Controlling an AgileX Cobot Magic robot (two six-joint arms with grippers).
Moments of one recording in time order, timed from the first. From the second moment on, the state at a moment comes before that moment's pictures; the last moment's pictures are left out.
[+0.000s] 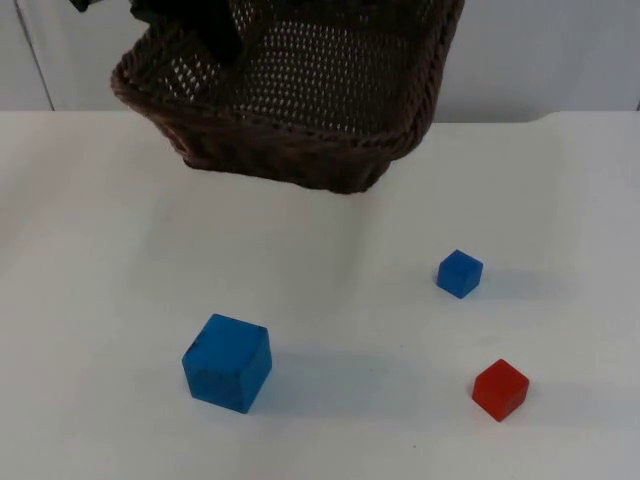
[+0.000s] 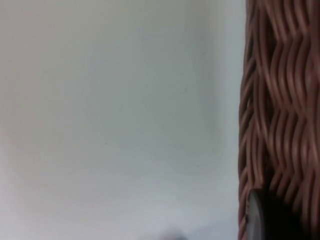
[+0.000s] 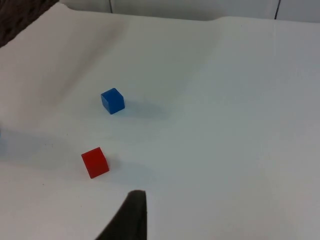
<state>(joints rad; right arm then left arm) 0.12 0.00 -0.52 0.08 1.08 -0.08 -0.22 2.04 -1.91 -0.40 1.22 0.10</state>
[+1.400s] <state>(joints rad) 0.12 0.01 -0.52 0.16 1.08 -0.14 0.27 1.31 -0.96 -0.55 1.13 0.32</state>
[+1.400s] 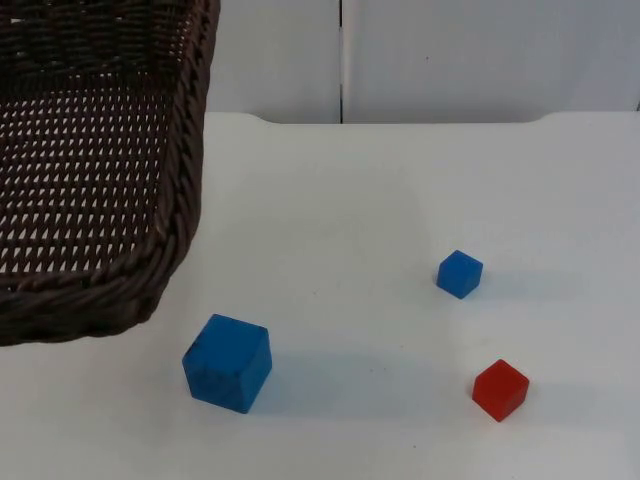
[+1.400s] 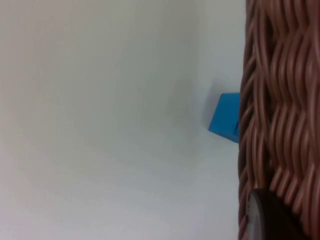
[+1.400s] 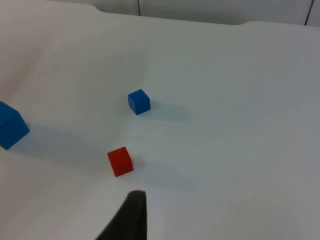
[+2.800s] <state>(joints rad) 0.12 0.87 -0.68 0.17 0.72 -0.20 0.27 1.31 -0.96 -0.55 1.13 0.34</state>
